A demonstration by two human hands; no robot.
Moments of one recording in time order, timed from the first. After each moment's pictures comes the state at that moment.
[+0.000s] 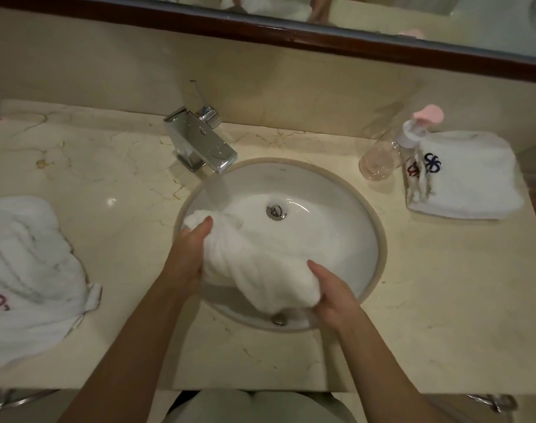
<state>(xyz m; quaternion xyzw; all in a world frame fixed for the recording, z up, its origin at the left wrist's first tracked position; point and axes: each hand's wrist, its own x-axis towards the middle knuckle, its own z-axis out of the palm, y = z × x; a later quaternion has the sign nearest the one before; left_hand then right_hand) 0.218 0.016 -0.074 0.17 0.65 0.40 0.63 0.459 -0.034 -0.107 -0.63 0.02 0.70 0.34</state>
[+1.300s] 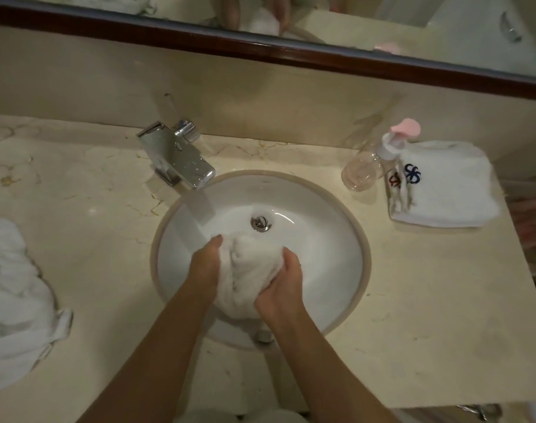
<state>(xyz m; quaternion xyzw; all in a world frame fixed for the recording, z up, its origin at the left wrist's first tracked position) 0.268 0.043 -0.122 0.10 0.71 0.29 0.64 0.387 0.007 -0.082 -0.52 0.12 0.71 0.47</state>
